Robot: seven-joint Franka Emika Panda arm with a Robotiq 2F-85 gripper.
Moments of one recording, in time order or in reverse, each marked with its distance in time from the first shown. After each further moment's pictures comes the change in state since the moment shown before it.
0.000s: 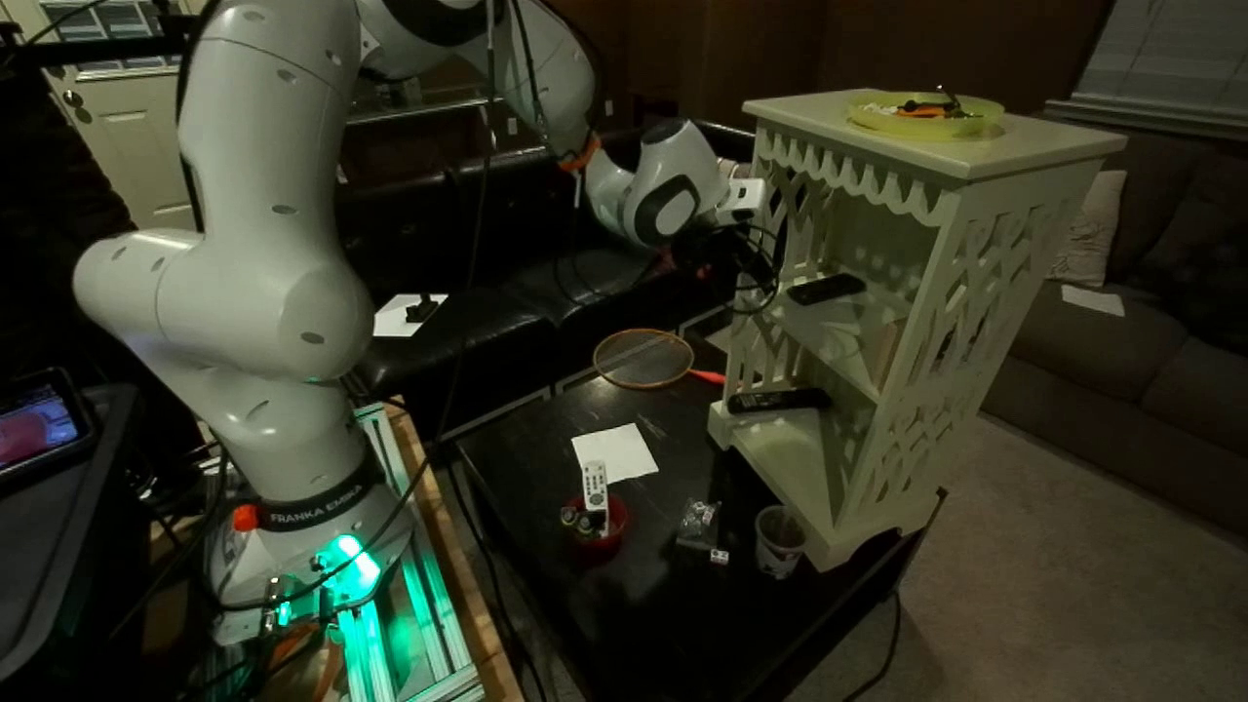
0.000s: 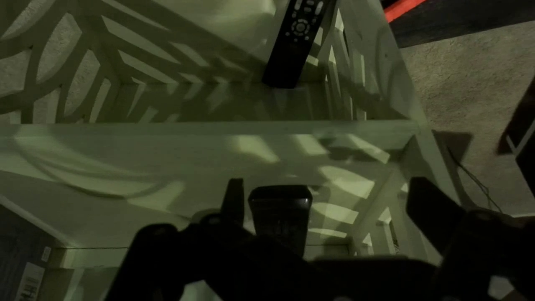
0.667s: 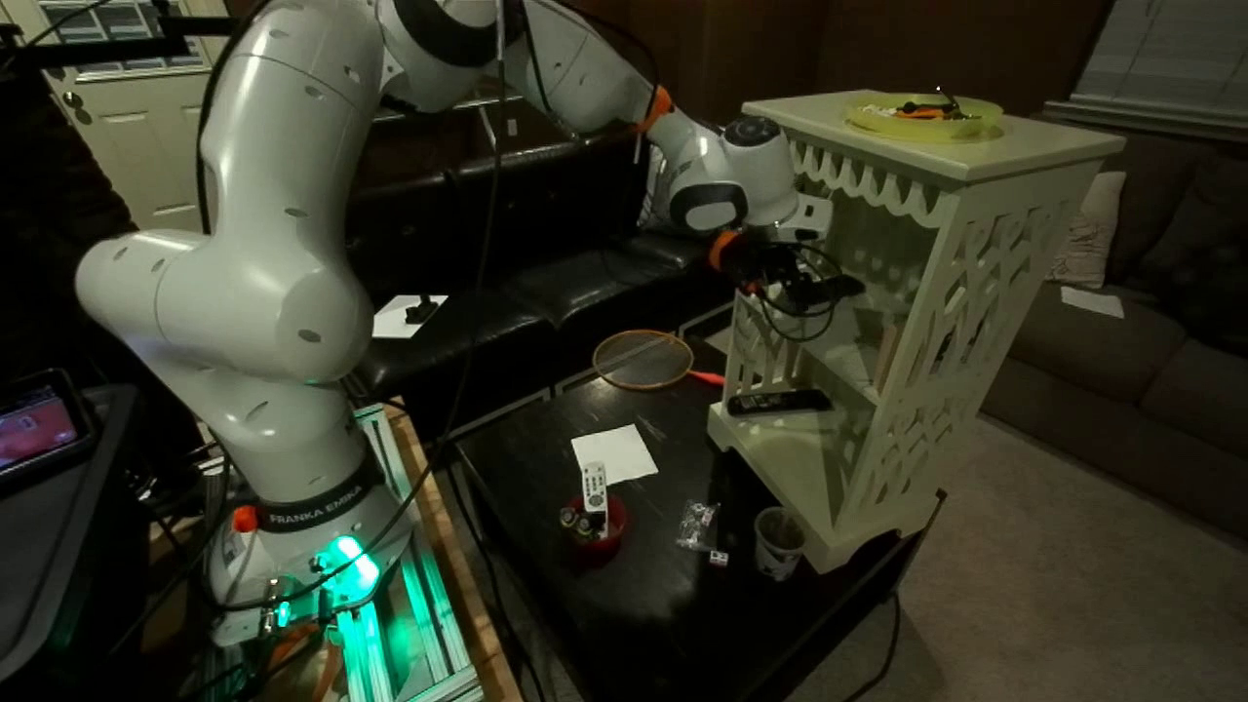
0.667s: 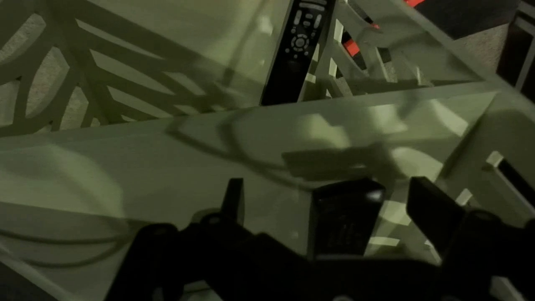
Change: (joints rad) arm -0.018 -0.140 -0.162 0.234 0.759 -0.403 -0.639
